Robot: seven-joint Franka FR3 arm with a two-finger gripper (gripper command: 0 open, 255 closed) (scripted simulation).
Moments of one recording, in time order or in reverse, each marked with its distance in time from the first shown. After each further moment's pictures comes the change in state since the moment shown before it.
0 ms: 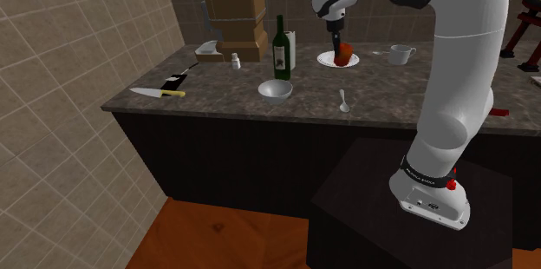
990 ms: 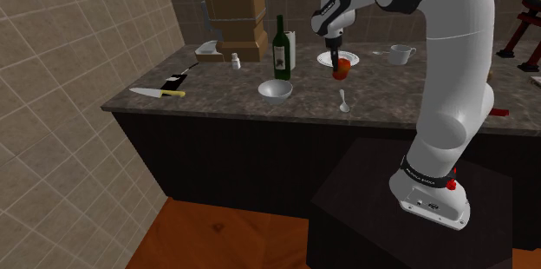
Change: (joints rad) arm -0.015 0.083 0.013 -0.094 0.033 0.170 -0.003
